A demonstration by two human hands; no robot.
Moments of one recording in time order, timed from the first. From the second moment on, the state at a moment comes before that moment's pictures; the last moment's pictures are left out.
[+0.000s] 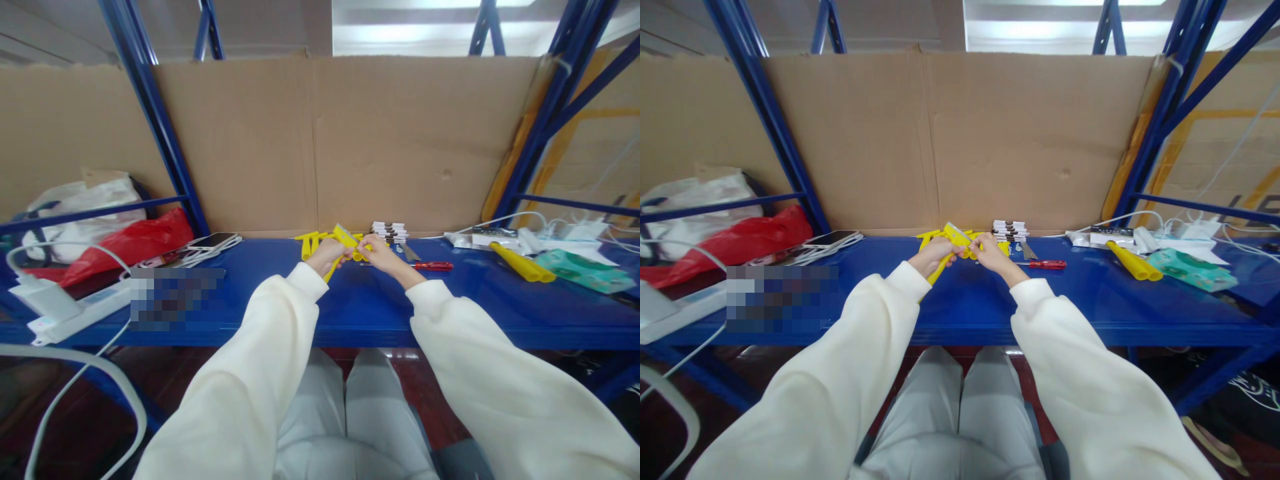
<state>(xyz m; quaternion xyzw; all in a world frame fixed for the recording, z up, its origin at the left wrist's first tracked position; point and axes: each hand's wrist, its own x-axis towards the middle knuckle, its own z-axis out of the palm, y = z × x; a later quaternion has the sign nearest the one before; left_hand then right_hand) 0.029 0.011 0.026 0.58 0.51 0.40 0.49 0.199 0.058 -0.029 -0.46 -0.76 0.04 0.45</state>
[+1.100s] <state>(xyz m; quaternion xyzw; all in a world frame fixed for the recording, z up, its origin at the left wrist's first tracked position) -0.014 0.021 0.034 0.65 0.40 0.29 0.58 0.194 0.042 -0.020 -0.36 -0.78 0.03 0.51</state>
